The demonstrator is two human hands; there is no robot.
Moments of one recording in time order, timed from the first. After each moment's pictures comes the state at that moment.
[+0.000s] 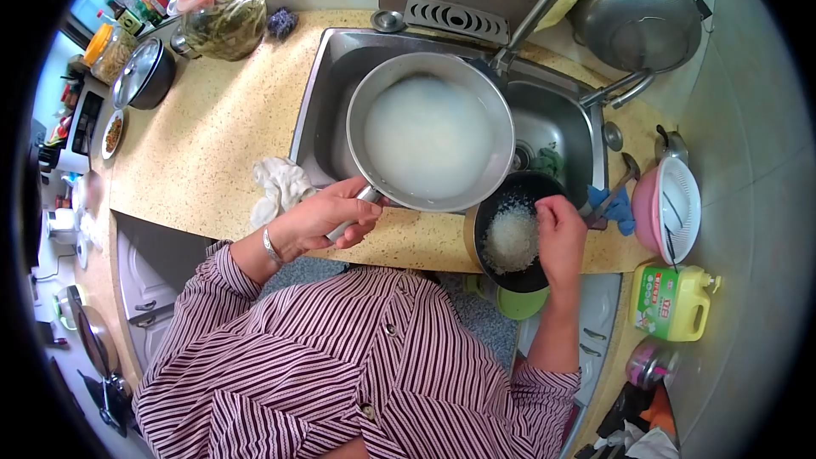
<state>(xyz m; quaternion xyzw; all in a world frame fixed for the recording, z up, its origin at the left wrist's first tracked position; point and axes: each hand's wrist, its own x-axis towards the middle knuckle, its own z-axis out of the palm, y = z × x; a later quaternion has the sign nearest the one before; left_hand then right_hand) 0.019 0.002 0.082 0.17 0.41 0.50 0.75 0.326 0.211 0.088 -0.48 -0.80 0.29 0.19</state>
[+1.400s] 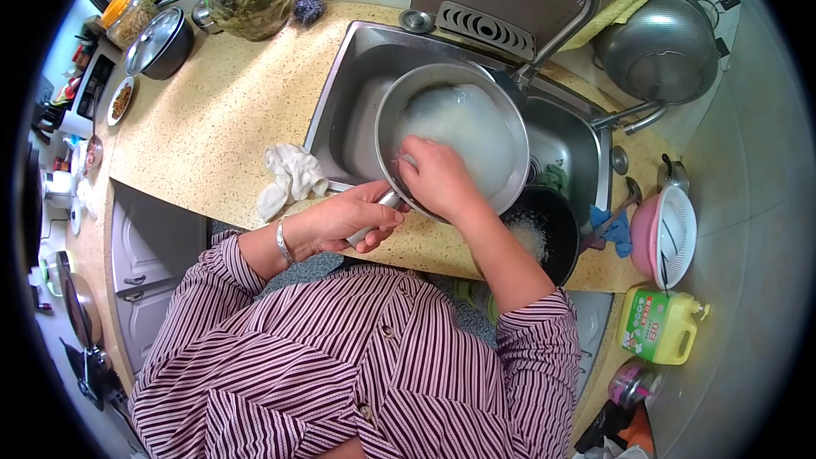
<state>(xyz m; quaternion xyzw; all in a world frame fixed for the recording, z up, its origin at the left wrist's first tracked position) 0.032 -0.001 0.089 0.19 0.45 0.50 0.72 0.130 0.169 0.069 -0.16 -0.94 0.29 0.05</state>
